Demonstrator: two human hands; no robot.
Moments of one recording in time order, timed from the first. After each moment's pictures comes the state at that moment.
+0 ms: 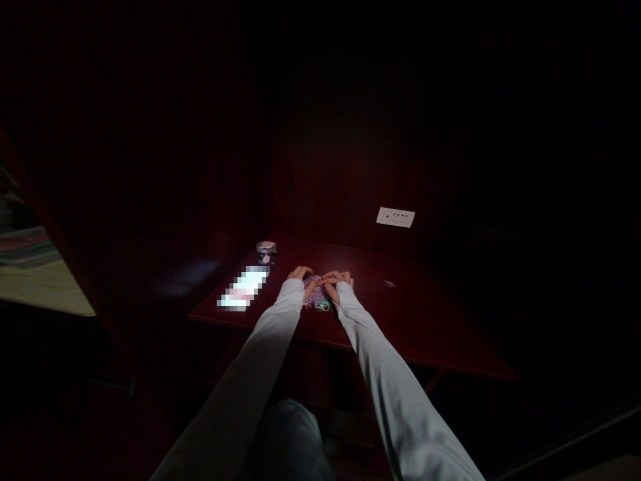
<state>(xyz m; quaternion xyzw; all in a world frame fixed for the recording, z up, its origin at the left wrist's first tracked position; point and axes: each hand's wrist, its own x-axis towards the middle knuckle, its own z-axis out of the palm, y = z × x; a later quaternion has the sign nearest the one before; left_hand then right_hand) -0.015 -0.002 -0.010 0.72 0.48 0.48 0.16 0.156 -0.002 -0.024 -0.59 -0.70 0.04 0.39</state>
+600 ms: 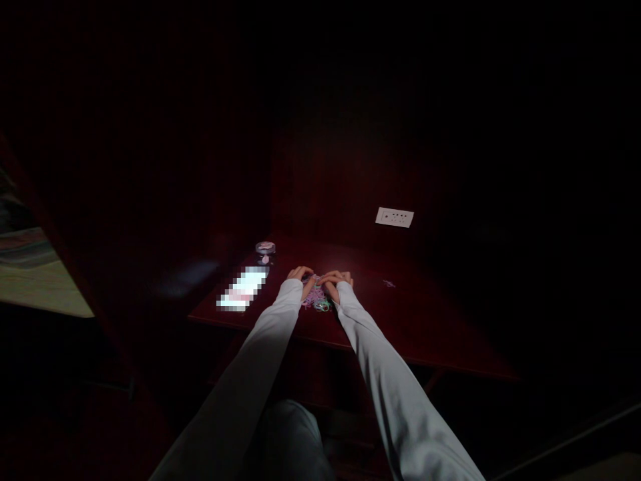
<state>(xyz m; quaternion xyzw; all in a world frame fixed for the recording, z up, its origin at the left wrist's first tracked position) -0.013 0.002 -0.011 0.71 0.48 0.49 0.16 0.155 -0.006 -0.020 -0.59 -0.69 0.06 0.42</state>
